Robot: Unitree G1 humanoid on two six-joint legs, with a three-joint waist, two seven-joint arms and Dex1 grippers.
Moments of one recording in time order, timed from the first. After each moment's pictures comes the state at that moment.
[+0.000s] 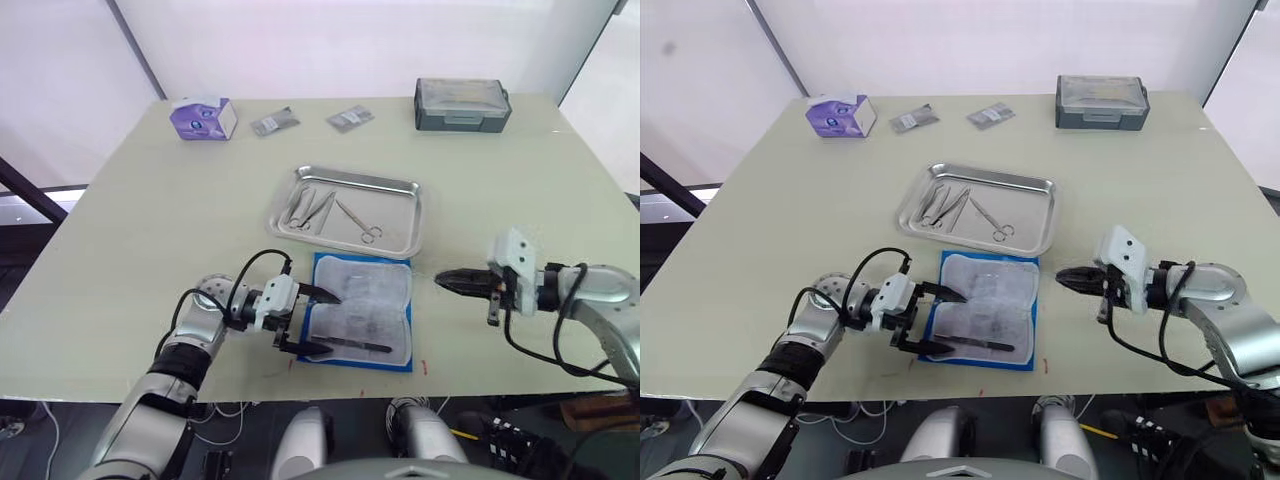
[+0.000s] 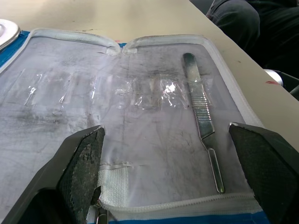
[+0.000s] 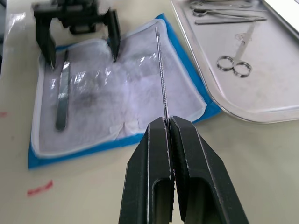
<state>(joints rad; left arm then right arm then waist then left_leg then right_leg) -0.42 0.56 -0.28 0.56 -0.31 -0.36 -1.57 -0.28 -0.68 0.03 -0.36 0.44 0.62 0.89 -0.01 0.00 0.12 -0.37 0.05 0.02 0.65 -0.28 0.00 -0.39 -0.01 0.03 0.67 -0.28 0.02</state>
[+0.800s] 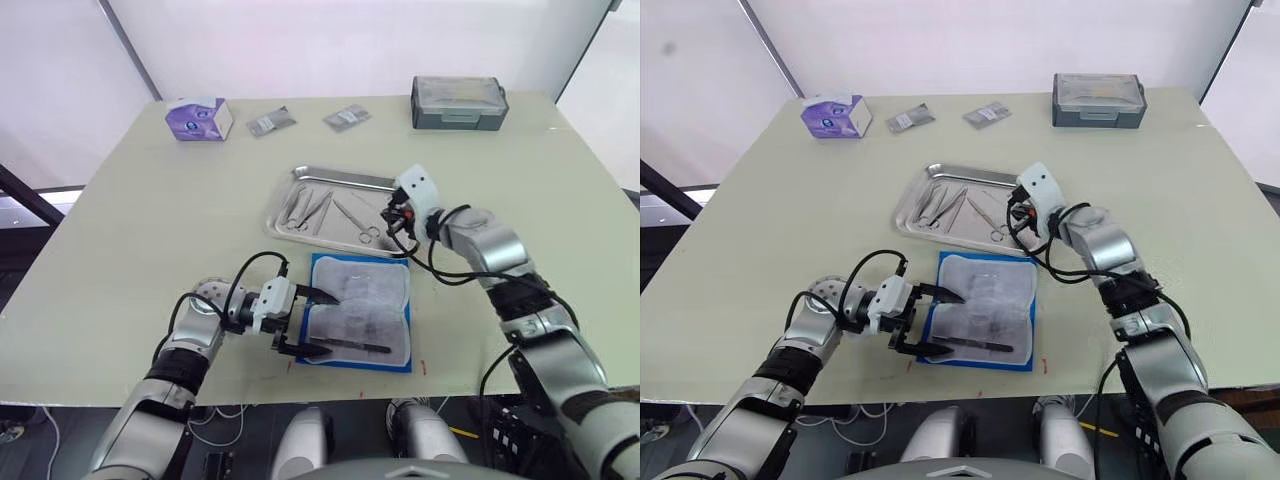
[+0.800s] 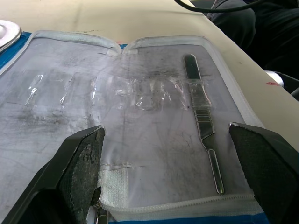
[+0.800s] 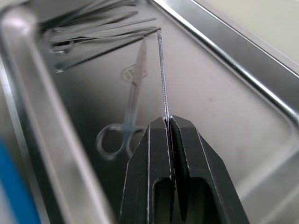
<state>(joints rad) -0.38 0.55 -0.25 0.52 -0.30 -0.35 -1.57 -0.85 -0.24 0.24 0.44 0.12 0.60 0.54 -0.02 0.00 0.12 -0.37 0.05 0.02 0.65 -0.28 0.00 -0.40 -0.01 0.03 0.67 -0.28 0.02</state>
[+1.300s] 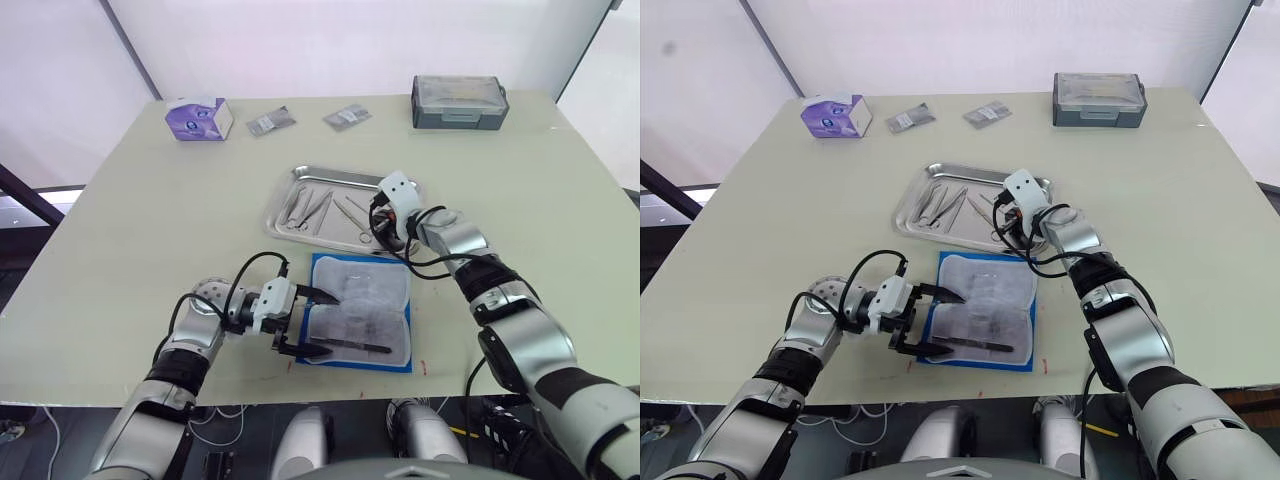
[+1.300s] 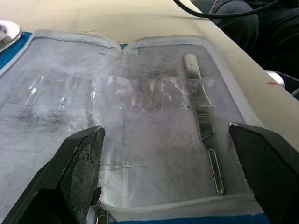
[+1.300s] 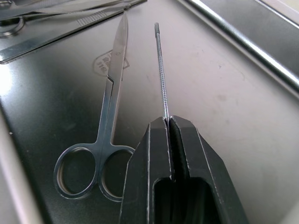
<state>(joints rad) -0.38 0.55 -0.24 0.52 -0.30 -0.35 -1.57 -0.97 -0.14 0.21 0.81 0.04 0.44 0.49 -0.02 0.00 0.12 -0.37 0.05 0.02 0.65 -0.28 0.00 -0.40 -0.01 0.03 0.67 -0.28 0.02</state>
